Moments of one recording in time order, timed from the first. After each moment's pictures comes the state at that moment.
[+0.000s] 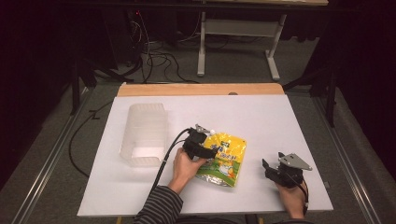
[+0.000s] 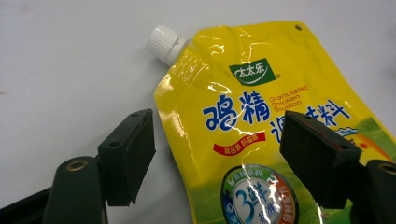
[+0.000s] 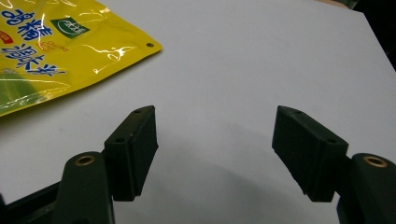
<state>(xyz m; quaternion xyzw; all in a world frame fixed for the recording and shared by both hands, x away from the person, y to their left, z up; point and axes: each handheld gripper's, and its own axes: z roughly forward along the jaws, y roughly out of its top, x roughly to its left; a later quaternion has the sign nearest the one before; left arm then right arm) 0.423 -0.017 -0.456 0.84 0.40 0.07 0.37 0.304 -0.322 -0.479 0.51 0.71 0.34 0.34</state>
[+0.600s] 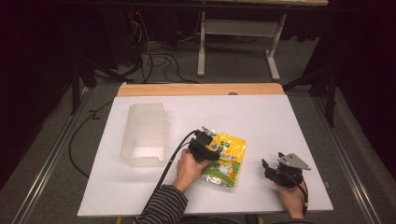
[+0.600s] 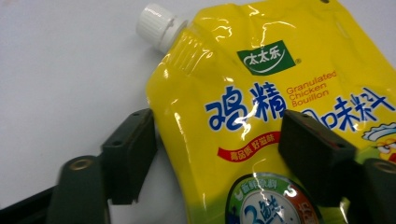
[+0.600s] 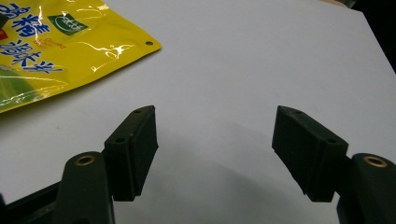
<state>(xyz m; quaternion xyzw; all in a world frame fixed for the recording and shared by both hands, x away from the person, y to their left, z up) 0.423 -0.036 -0.469 0.86 0.38 0.11 0.32 0.304 -0.320 -0.480 0.51 0.72 0.33 0.34</state>
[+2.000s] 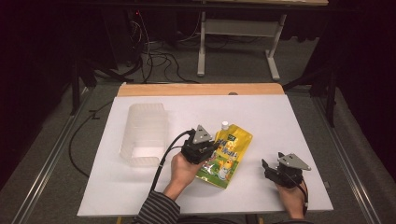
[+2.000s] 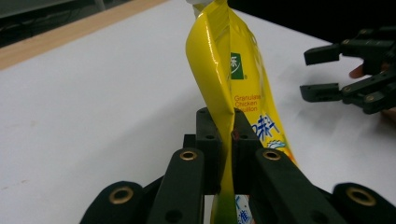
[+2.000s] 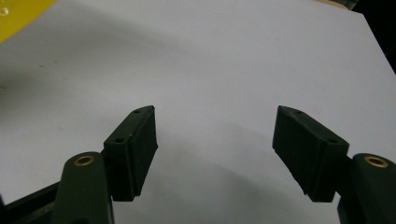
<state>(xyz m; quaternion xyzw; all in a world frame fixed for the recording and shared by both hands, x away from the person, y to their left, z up) 0.375 -0.004 -0.401 0.83 0.27 0.12 0.48 0.304 -0.320 -0.479 0.51 0.72 0.33 0.34</state>
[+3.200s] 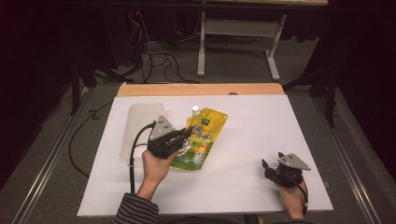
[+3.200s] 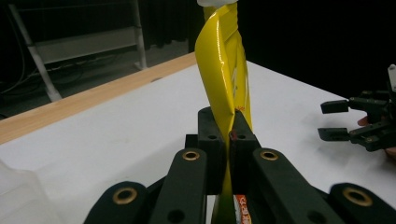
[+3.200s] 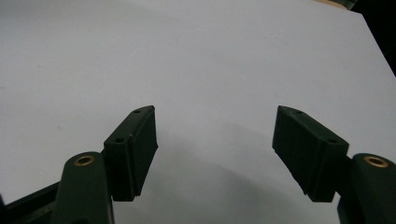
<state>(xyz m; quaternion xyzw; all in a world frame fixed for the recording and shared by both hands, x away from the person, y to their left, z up) 0.368 0.081 -0.357 0.76 0.30 0.17 0.55 0.304 -0.320 -0.480 0.51 0.72 0.33 0.34</state>
